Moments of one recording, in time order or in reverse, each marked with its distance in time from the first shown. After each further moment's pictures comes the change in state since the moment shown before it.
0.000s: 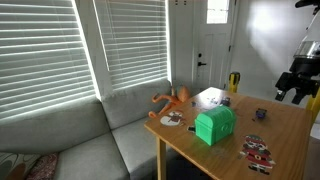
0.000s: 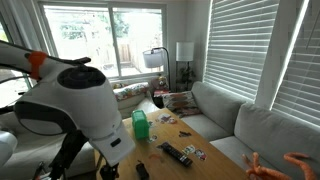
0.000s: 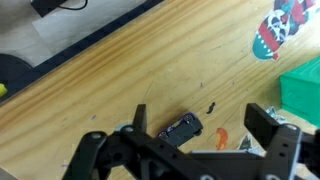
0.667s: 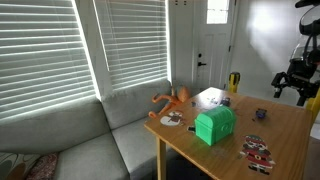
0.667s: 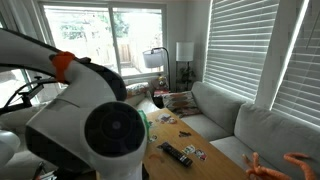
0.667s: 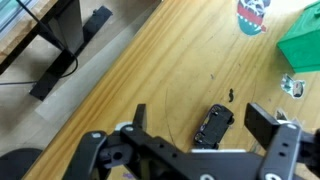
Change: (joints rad) arm -0.095 0.266 -0.079 0.207 0.181 -0.248 0.111
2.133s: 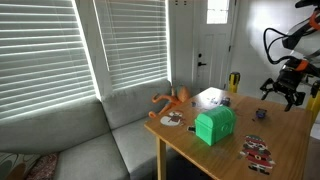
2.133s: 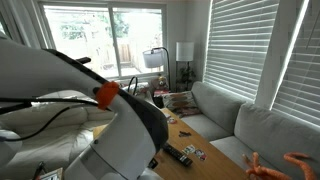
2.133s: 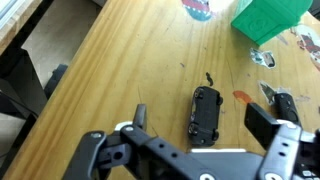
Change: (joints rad) arm -0.067 0.305 -0.038 0.157 0.300 -0.175 0.013
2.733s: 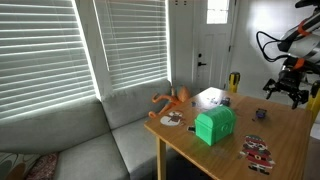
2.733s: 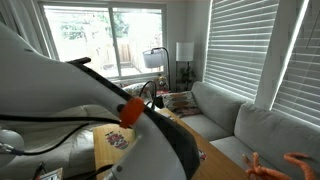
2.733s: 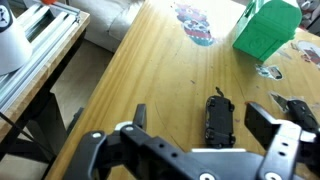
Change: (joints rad) arm -0.077 0.173 -0.002 0.175 0.000 -0.282 0.048
